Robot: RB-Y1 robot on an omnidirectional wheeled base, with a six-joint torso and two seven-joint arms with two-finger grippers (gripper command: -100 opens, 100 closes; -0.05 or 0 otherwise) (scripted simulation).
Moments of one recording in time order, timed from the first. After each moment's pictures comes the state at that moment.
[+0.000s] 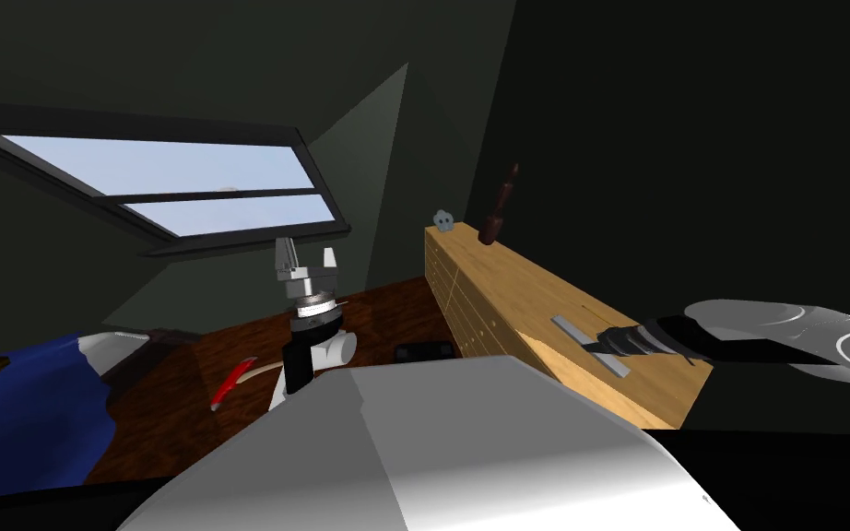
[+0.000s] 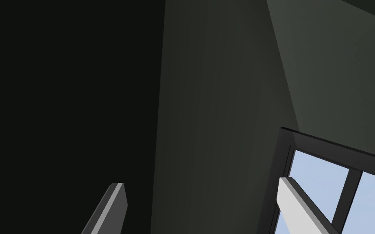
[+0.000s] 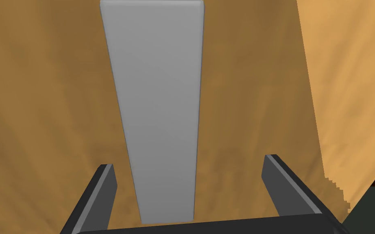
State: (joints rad) left arm 0.47 0.04 -0.03 -2.37 0.07 -0.46 -0.01; right arm 0.17 -1.80 0.86 -1.11 0.57 -0.83 -0.23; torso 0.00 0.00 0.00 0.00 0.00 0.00
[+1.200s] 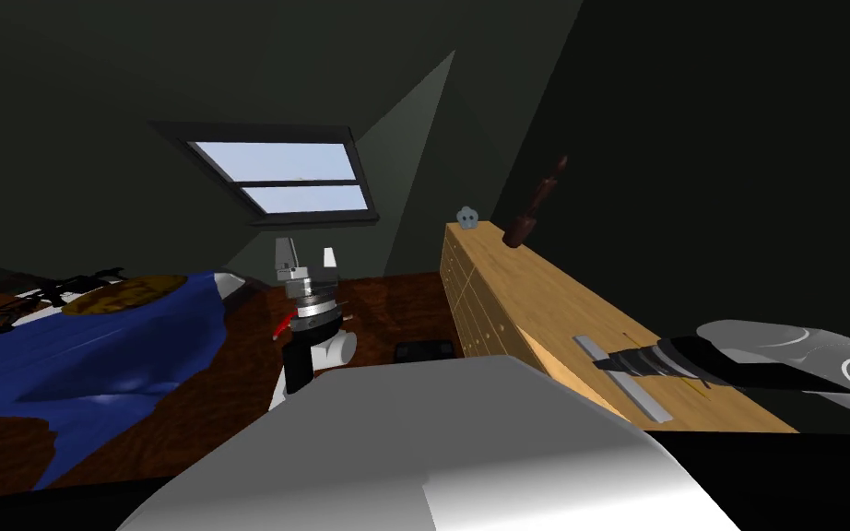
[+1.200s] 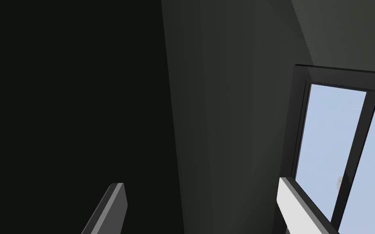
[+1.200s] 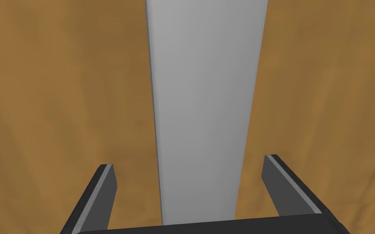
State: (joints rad) left arm 0.47 0.04 -0.03 -2.37 0.07 -0.46 -0.01; right arm 0.19 -1.72 0.94 -1.00 0.56 -0.83 -0.37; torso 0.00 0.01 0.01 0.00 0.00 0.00
